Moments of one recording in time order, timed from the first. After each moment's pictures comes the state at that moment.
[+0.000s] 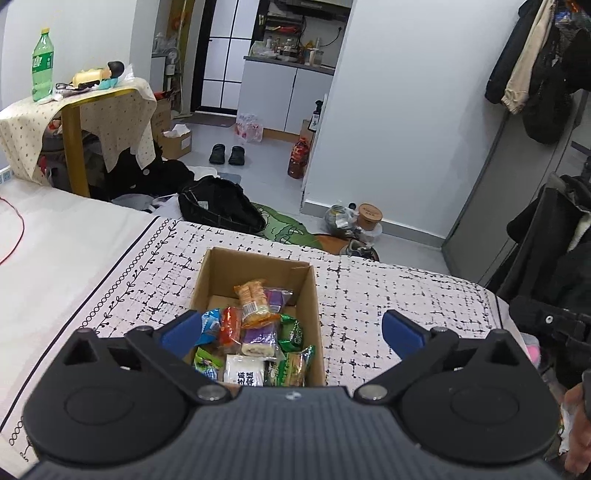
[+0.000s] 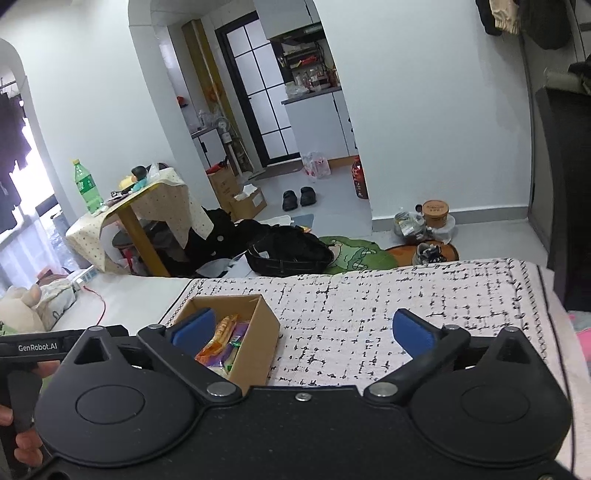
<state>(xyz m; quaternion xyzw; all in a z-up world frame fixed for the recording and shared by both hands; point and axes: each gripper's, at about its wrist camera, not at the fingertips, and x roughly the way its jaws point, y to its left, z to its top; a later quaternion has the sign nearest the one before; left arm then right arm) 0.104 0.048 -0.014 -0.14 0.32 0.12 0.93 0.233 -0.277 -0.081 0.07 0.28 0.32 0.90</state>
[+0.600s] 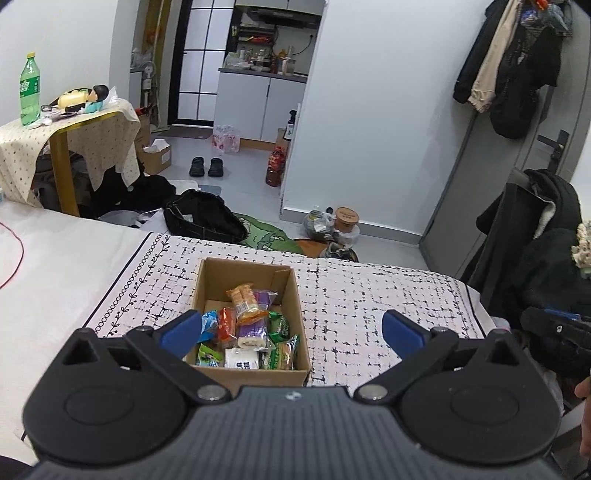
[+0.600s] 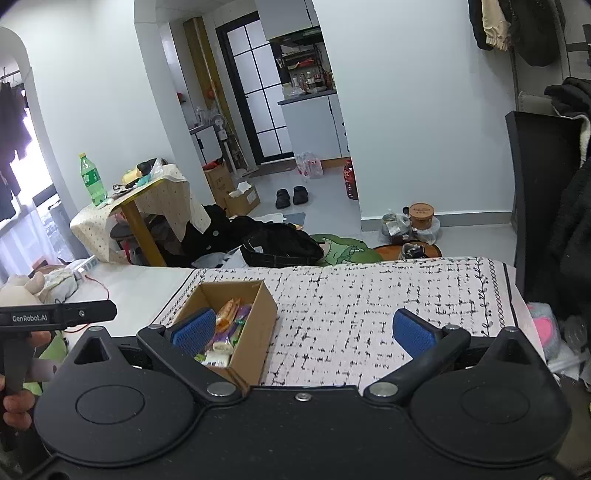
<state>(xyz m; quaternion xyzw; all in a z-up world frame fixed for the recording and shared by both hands) 0.056 0.040 0.022 -0.12 0.31 0.07 0.94 0.177 -0.309 -0.055 0.05 0.28 0.31 0.91</state>
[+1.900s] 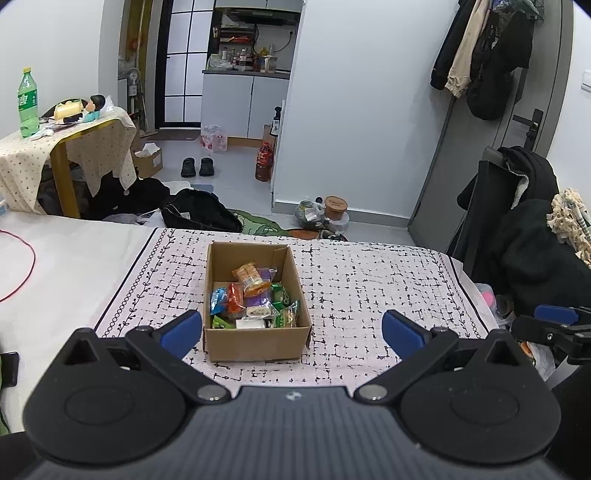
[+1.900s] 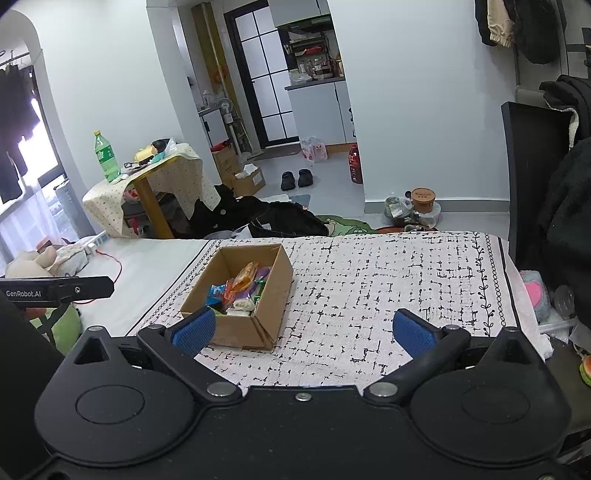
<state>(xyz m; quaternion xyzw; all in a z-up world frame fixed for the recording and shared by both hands) -0.007 0.035 0.037 -0.09 0.32 0.05 0.94 0.116 -0.311 -0.053 0.04 0.30 0.31 0.90</state>
